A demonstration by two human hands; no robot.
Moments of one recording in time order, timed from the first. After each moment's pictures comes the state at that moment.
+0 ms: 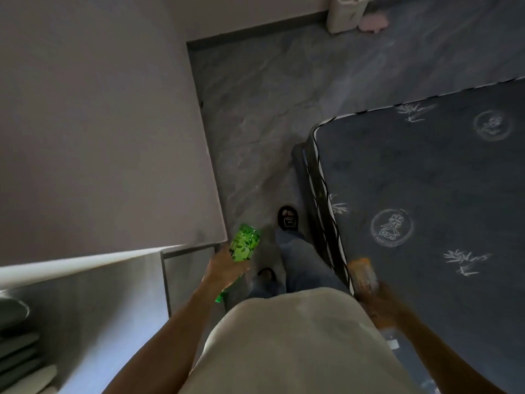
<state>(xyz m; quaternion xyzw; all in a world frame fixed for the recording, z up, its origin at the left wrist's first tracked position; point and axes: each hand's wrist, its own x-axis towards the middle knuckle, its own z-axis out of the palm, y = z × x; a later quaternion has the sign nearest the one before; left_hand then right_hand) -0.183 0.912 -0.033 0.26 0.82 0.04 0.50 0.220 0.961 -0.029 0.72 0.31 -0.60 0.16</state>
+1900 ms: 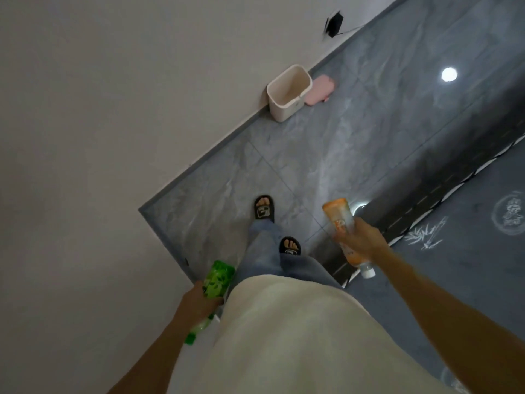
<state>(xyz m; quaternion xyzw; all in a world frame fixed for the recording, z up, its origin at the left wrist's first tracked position) -0.443 1.767 -0.033 0.38 0.76 -0.19 0.50 -0.009 1.856 -0.039 0.78 0.41 -0.47 0.10</state>
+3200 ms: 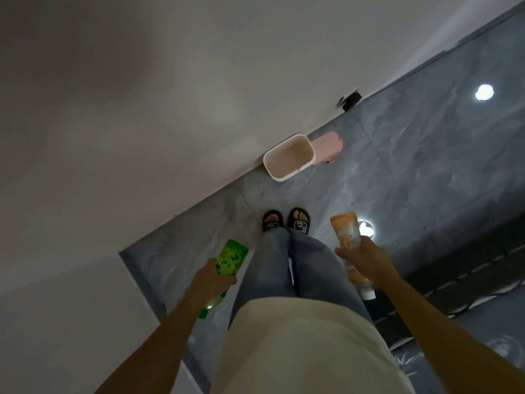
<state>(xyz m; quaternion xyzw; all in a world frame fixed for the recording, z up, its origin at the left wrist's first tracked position) -0.267 2.248 -0.078 0.32 0.76 -0.14 0.56 0.126 2.308 -0.069 0.78 0.32 -0.52 0.13</state>
